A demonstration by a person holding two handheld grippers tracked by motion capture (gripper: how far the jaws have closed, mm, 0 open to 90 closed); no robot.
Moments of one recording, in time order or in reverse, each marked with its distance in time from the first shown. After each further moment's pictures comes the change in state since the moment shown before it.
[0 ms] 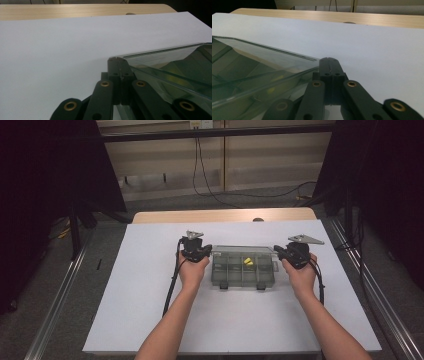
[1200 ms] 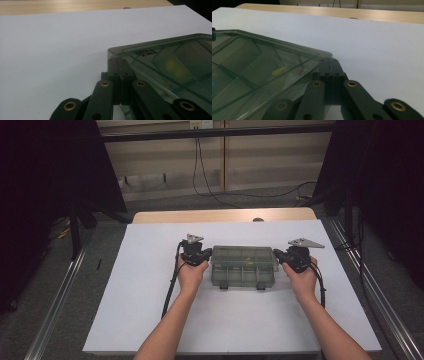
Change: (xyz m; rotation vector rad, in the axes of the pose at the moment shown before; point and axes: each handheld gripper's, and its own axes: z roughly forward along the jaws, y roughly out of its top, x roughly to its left) left arm 0.002 -0.011 -0.002 0.018 -0.024 0.032; right arm -0.001 -0.011 -0.002 0.007 0.028 -0.022
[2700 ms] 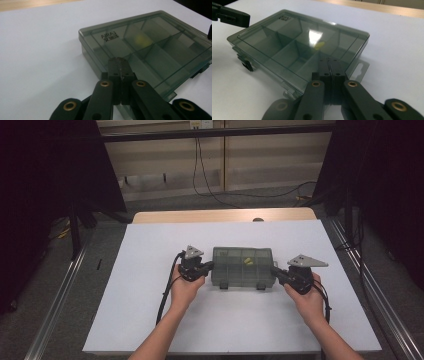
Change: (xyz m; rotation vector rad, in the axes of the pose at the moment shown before) left arm -0.013 -0.029 -0.035 0.006 -0.133 0.110; right arm 0.034 -0.026 -0.049 0.023 0.123 -0.113
